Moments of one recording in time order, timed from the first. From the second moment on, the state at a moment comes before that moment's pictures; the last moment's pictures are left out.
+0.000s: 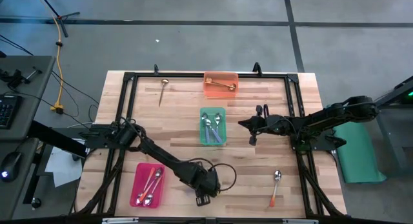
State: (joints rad) left arm -0.49 2.25 1.70 -0.78 -0.03 -0.72; right arm 0.03 1.19 0.18 0.65 0.29 -0.04
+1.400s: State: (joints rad) left arm 0.00 1.91 1.68 -0.71 -0.11 -0.52; right arm 0.03 1.19 0.18 0.60 0.29 -0.16
